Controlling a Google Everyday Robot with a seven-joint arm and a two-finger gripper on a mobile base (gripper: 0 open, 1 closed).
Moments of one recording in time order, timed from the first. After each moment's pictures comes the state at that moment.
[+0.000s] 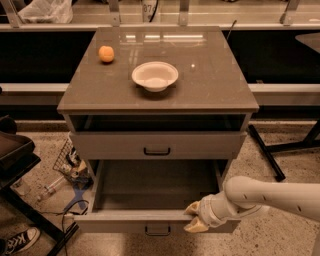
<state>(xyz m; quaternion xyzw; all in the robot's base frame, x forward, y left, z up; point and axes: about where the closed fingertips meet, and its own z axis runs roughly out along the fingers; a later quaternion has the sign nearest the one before) 0.433 -0.112 0.432 -0.64 0.71 0.20 0.22</state>
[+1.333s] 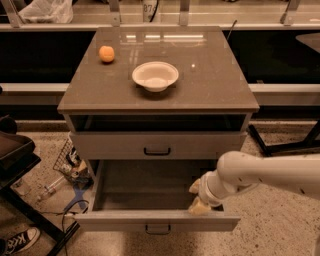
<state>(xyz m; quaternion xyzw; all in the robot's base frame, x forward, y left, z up) 0.464 -0.124 0.520 -0.64 0.74 0.10 0.18</state>
